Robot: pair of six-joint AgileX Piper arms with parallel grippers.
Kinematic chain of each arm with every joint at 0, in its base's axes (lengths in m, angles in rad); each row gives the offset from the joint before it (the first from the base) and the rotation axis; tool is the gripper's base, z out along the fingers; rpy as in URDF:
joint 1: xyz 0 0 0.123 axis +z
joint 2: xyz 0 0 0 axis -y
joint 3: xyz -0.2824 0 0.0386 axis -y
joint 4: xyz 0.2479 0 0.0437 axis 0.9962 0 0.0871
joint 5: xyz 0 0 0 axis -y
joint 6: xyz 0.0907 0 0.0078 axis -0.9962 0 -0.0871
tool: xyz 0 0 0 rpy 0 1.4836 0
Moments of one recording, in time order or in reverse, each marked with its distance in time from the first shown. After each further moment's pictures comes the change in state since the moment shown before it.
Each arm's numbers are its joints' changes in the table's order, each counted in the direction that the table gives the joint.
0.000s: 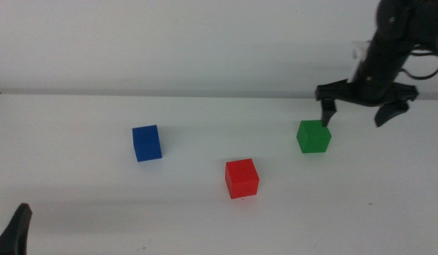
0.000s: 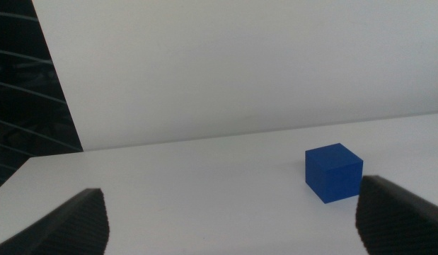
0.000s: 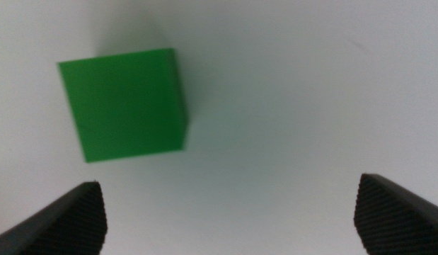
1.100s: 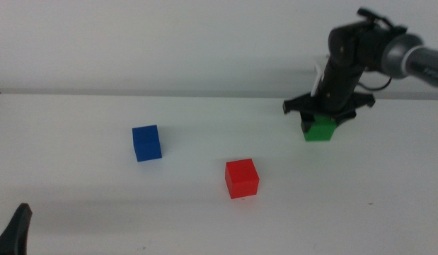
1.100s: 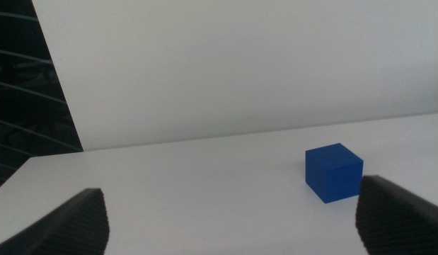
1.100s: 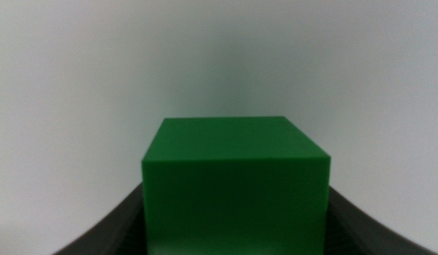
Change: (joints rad) left arm 0.000 0.000 0.000 0.000 0.000 0.000; right arm 0.095 -0.124 0.048 -0.053 0.145 -0.028
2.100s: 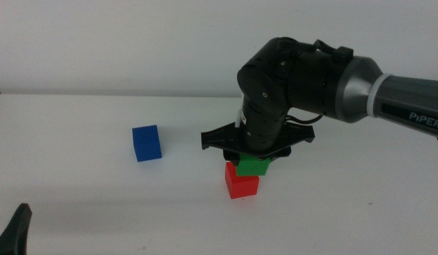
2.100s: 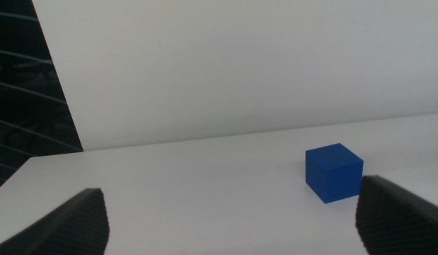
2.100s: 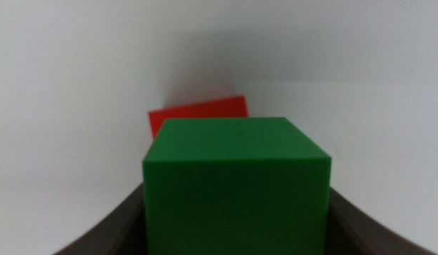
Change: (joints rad) left arm 0.000 0.000 0.000 0.000 0.000 0.000; right arm 0.465 0.224 -0.225 -0.113 0.003 -0.509
